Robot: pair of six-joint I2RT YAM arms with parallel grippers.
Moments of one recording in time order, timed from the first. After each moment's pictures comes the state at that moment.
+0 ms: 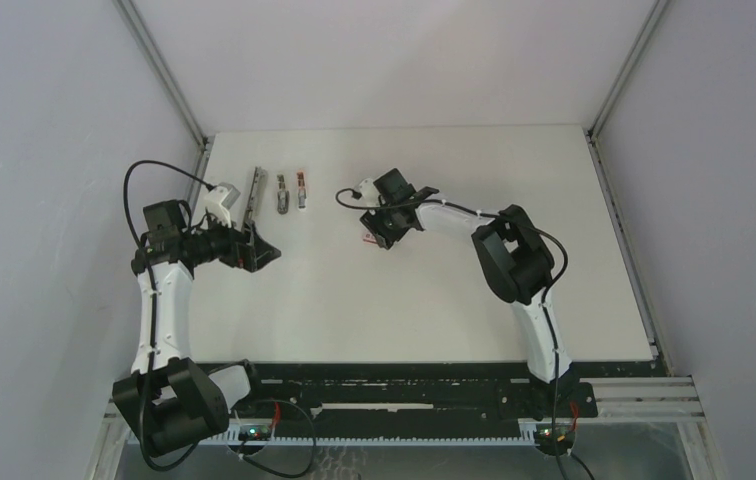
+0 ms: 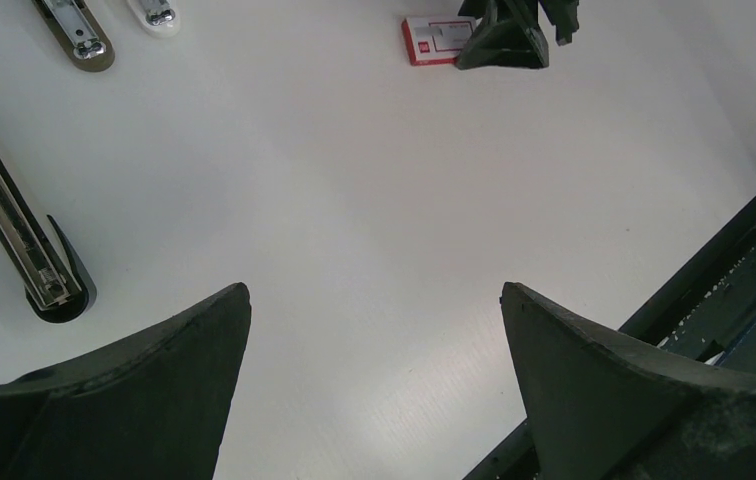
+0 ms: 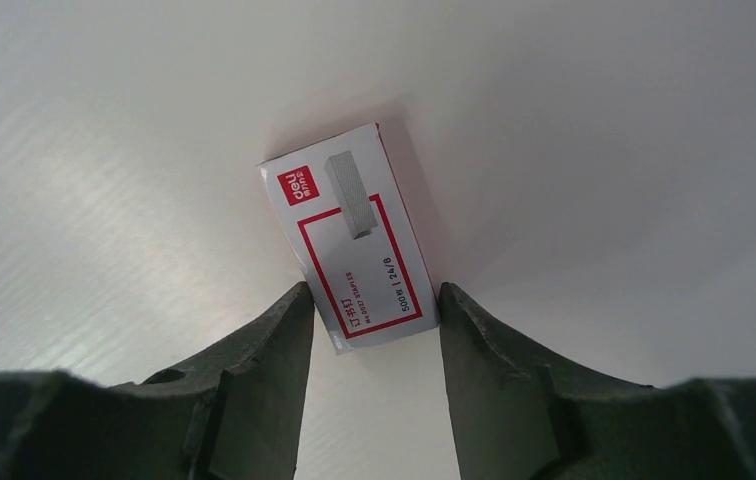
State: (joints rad) left arm 0.35 1.11 0.93 -0.73 0.89 0.40; right arm 0.66 2.19 1.63 -0.45 -0.14 -0.22
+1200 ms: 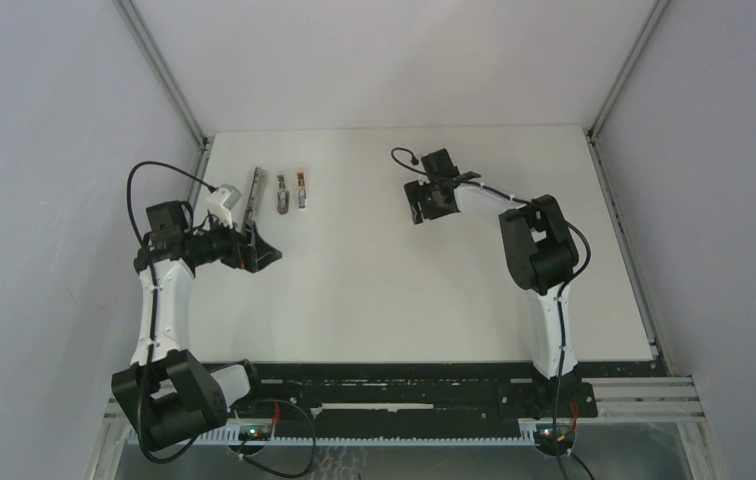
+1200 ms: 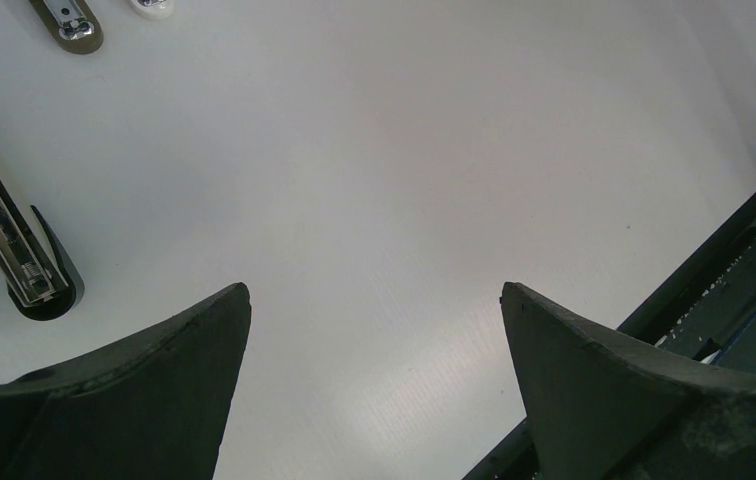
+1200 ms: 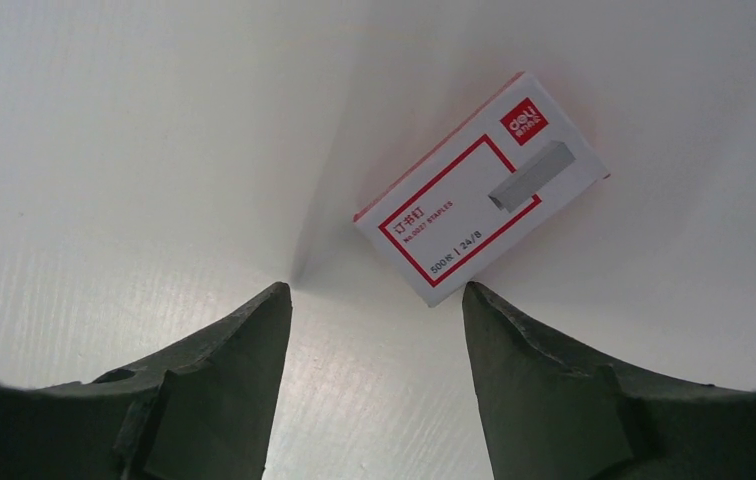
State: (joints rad) left arm 0.35 1.14 0.91 -0.71 0.89 0.40; right arm 0.43 2.16 1.57 -0.39 -0.03 0.08
